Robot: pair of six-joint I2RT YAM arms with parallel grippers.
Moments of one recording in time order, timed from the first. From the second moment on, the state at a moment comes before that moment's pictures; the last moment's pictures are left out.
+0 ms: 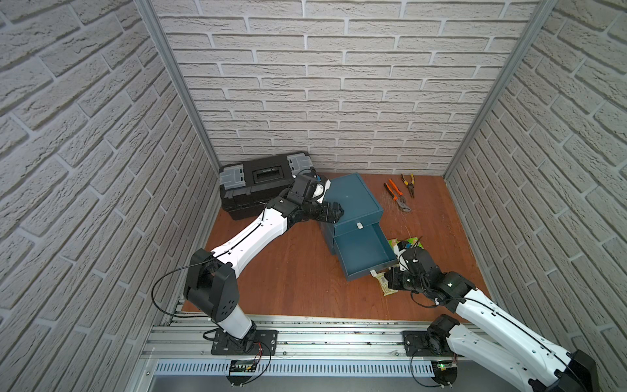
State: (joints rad) left arm -0.56 1.61 1.39 -0.52 0.27 -0.28; right arm 0.55 0.81 0.54 -0.66 -0.05 0.65
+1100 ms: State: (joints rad) left arm -0.57 1.61 1.39 -0.52 0.27 -0.28; right arm 0.59 1.28 0.70 -0.10 0.12 0.66
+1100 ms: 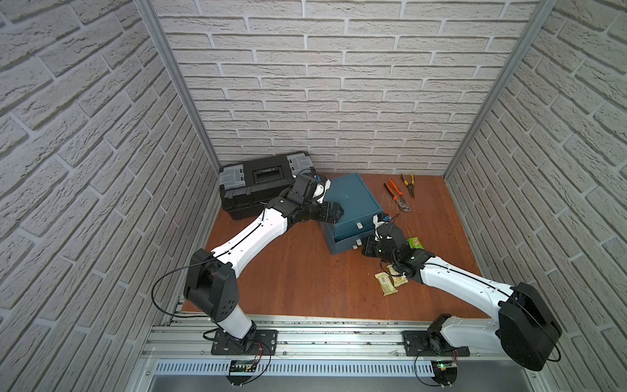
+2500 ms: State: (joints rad) left arm -0.66 1.56 1.39 -0.59 0.18 -0.35; right arm 0.33 1.32 0.64 0.07 -0.15 0.63
